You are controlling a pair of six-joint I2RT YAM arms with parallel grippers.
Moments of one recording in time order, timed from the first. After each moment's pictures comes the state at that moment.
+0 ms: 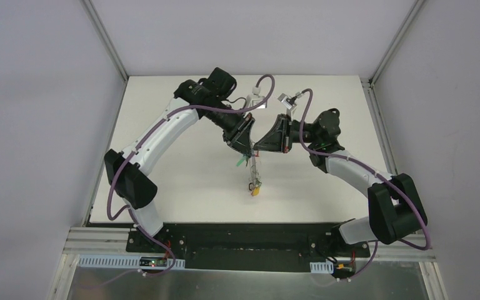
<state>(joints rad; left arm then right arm) -0.63 1.77 1.89 -1.26 0.89 0.27 0.43 1.41 0.78 0.85 -1.22 0.89</state>
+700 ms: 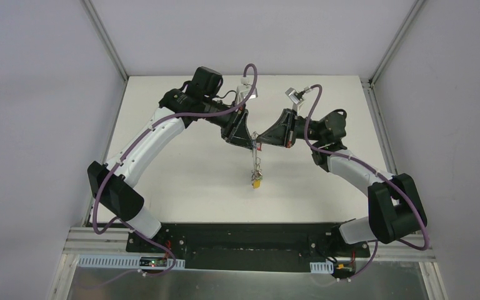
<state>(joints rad) -0.57 1.58 1.66 -0.85 0.97 0.09 0.40 1.42 0.78 1.01 -1.16 1.07</state>
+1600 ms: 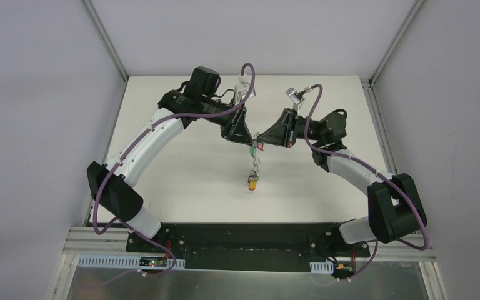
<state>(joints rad) -0.55 1.57 1.63 -0.79 0.98 0.10 0.39 1.42 0.78 1.02 -1.16 1.07</state>
